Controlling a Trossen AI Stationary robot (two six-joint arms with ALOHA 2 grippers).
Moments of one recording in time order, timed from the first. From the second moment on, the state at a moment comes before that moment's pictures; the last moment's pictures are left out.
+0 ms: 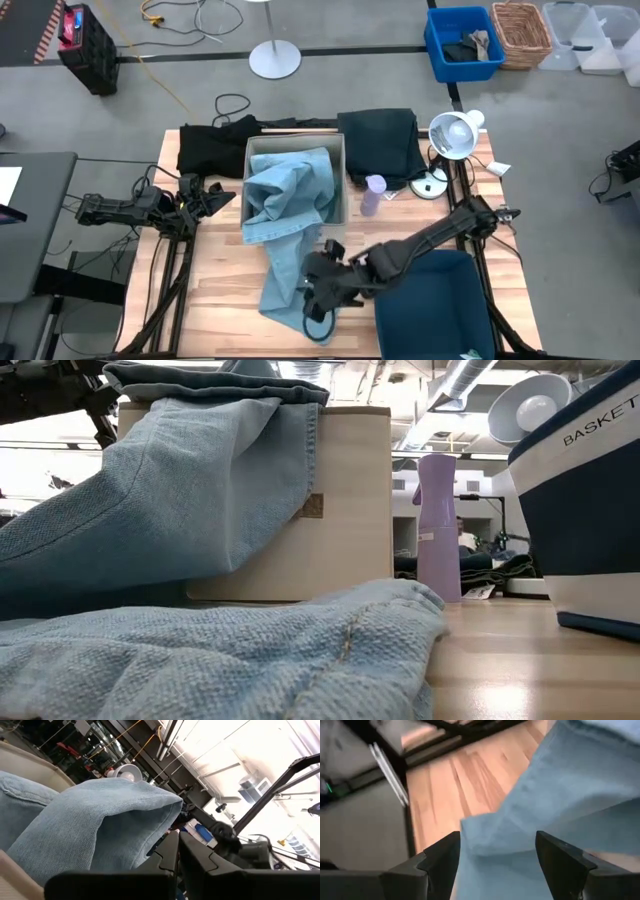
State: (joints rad) left arm -0.12 0.02 0.11 0.32 -0.29 -0.73; right arm 0.48 2.02 1.92 -0.67 0.44 0.76
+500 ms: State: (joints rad) left arm -0.12 0.02 0.11 0.32 -0.29 -0.74; right arm 0.40 2.02 1.65 -0.35 0.47 1.08
